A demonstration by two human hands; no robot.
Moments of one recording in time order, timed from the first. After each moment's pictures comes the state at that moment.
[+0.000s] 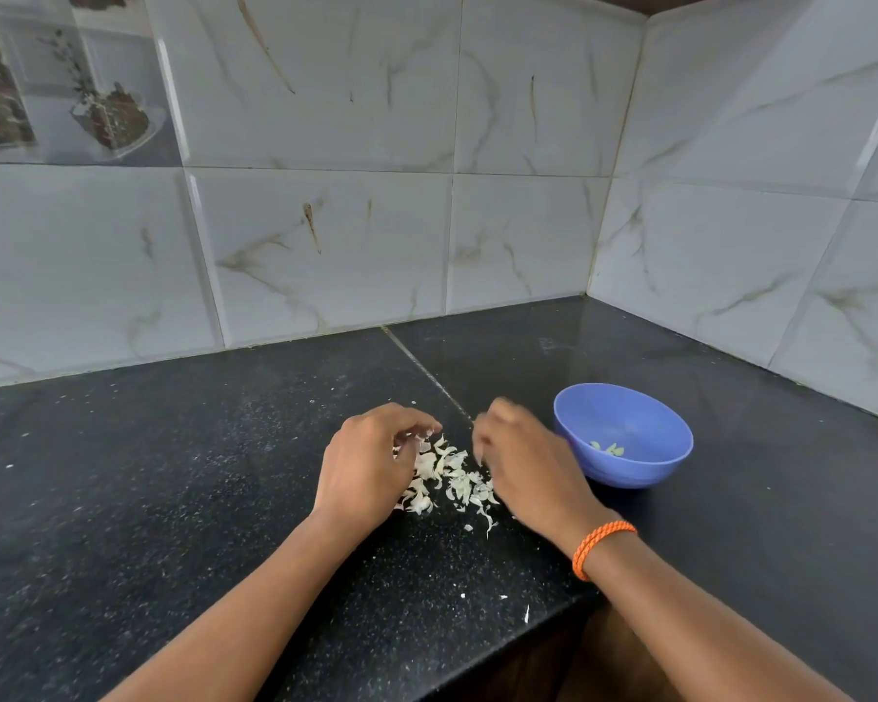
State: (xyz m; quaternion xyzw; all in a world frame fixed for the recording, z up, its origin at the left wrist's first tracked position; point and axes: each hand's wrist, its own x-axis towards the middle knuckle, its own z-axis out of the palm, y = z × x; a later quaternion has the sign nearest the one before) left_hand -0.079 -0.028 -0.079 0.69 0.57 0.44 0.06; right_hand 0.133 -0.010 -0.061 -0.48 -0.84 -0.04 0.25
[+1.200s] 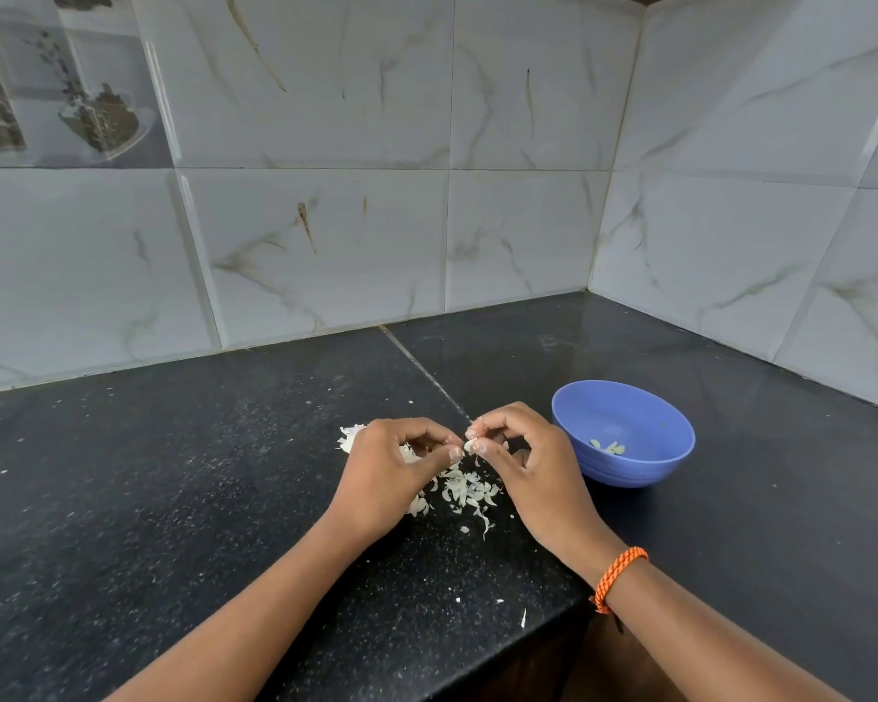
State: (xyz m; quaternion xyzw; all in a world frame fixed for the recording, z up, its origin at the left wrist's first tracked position) left_hand -0.060 -0.035 -0.073 0.68 0.46 0.49 0.27; right_hand 0.140 -0.023 -0.074 -0.41 -0.73 0.24 0.50
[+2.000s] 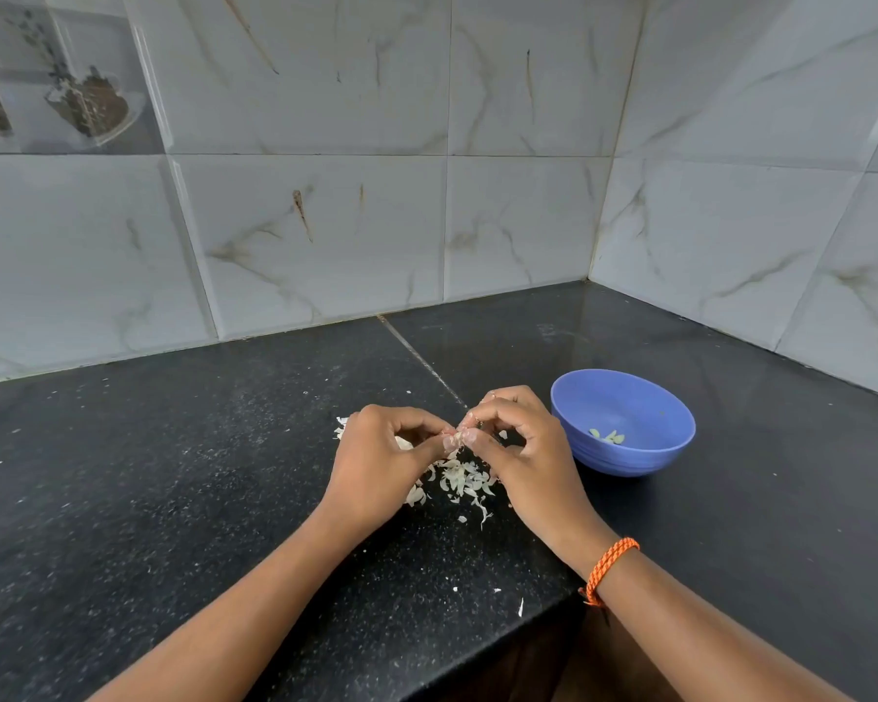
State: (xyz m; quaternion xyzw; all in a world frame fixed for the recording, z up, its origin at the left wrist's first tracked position) left_hand -0.060 -0.042 -0.067 0.67 0.49 0.49 0.26; right_hand 0.133 -0.020 -0.078 -0.39 -0.71 0.28 0.52
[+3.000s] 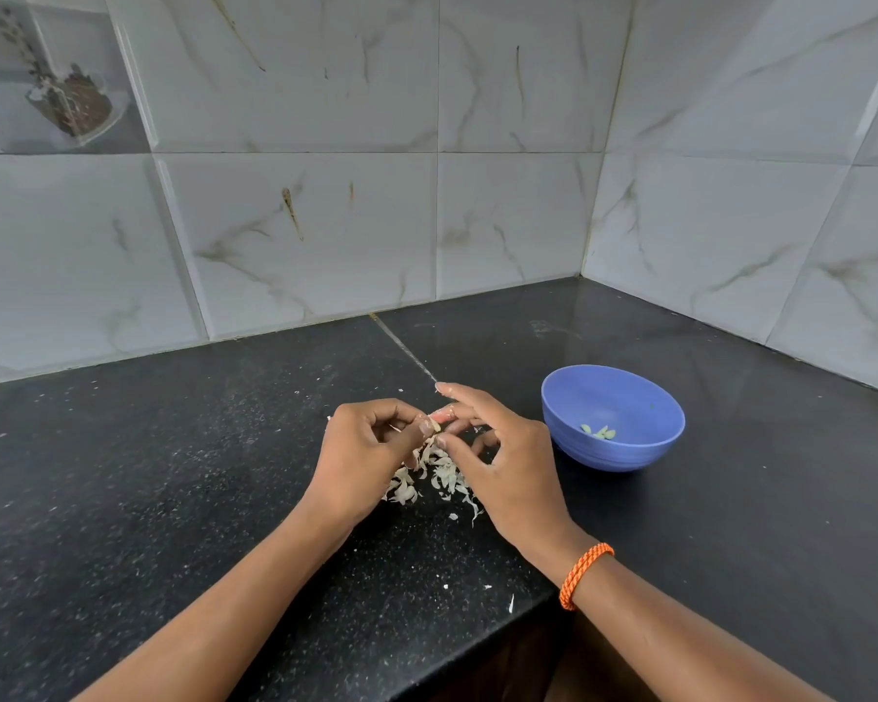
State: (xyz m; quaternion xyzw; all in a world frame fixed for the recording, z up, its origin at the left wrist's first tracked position) left_hand -0.063 -0.037 -0.070 0.61 0.49 0.53 0.32; right_hand 0.120 -0.027 -0.081 -0.36 -0.74 0.20 0.53
